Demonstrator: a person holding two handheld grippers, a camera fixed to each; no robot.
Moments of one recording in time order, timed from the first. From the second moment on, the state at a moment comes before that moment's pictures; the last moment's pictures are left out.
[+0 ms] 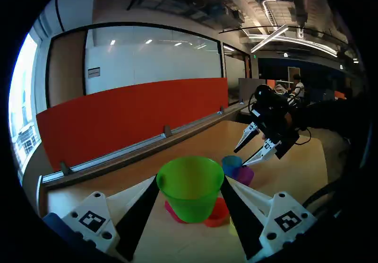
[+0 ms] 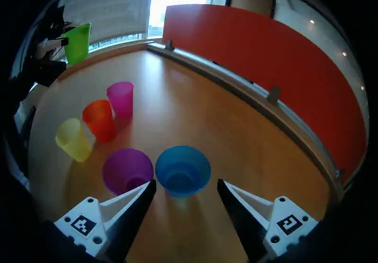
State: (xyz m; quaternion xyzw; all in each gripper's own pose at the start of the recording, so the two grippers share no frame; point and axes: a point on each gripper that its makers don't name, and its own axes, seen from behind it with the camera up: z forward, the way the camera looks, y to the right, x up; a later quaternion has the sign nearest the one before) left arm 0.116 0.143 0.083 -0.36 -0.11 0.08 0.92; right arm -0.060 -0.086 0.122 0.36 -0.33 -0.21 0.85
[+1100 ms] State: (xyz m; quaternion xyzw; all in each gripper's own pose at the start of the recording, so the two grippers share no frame) left arm 0.112 0.132 0.084 -0.36 -0.11 0.07 0.92; right arm -0.074 -0.105 0.130 0.36 -0.34 -0.19 0.85
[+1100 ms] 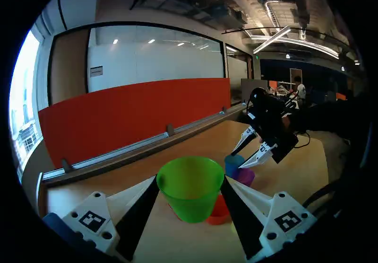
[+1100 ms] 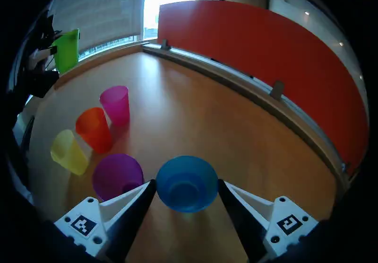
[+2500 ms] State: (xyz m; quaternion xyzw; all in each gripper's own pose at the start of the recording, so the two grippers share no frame) left arm 0.102 0.129 0.090 -0.35 -0.12 0.07 0.93; right arm -0.084 -0.108 0.131 0.34 -0.33 -0.15 0.87
